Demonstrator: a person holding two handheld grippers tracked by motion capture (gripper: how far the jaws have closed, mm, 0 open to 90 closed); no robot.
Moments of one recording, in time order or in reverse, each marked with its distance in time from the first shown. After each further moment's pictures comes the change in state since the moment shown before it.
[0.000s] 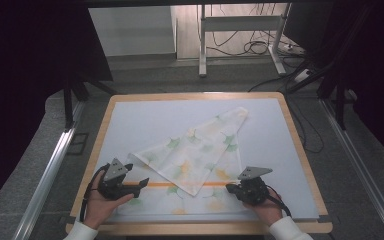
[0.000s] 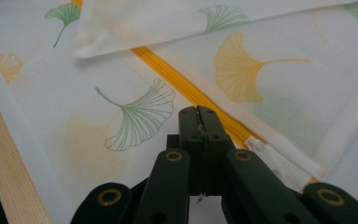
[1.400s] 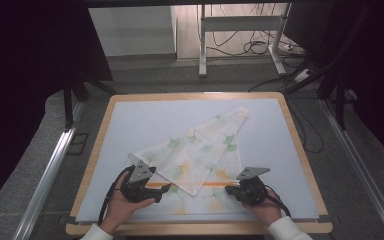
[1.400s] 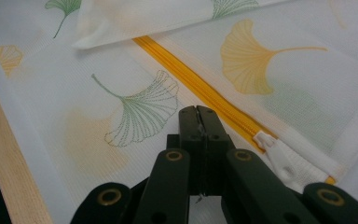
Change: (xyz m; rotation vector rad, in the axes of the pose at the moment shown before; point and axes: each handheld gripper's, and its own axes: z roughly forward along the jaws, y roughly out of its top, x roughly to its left) left arm -0.044 0.024 0.026 0.014 -0.121 0.060; right arm -0.002 -0.002 0.005 0.026 0.026 0.013
